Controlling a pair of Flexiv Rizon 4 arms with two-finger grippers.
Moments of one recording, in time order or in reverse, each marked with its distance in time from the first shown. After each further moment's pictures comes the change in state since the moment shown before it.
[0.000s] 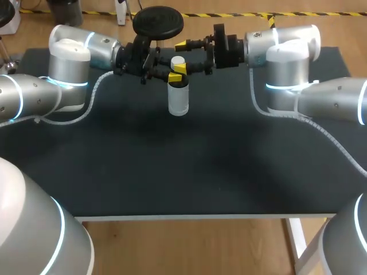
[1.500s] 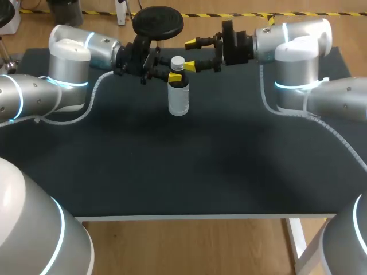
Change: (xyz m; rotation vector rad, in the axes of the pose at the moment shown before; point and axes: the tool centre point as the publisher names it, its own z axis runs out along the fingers) left arm 0.000 0.000 0.000 0.000 0.000 0.000; right arm -0.009 -0.002 -0.027 0.054 -0.036 0.001
